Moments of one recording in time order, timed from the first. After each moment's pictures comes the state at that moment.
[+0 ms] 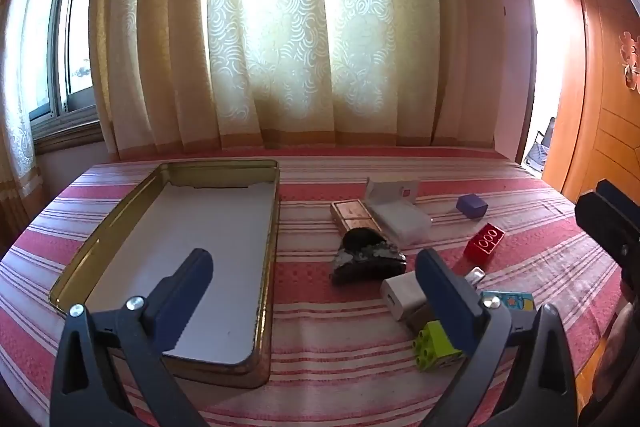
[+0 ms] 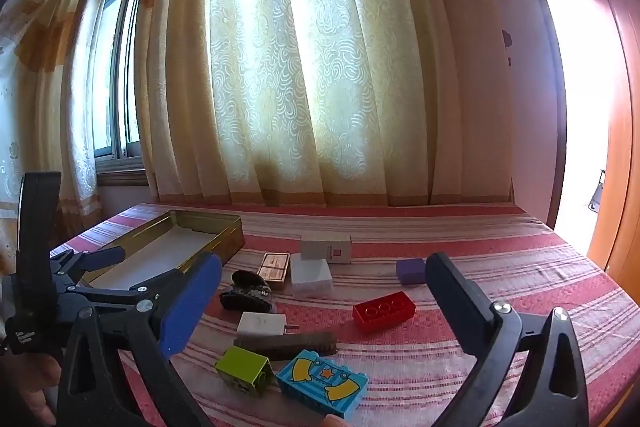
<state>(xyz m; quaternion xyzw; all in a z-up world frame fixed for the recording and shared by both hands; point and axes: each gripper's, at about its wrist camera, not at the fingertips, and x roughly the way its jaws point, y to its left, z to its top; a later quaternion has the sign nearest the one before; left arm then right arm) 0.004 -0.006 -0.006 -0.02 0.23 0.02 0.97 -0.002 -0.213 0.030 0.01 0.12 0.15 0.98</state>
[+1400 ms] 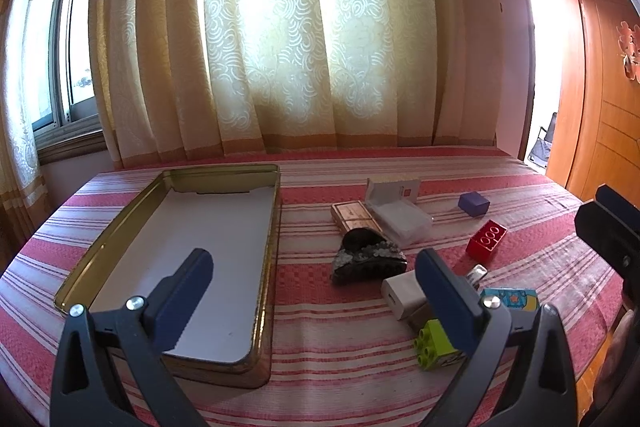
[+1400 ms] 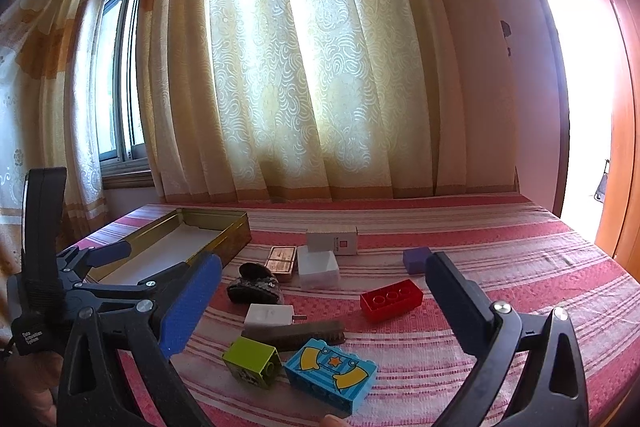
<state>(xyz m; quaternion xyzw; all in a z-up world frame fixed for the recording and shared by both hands) -0.001 -0.004 -0.003 -0.01 0.22 0.02 0.97 -0.005 -0.217 0.020 0.03 0.13 0.16 0.98</state>
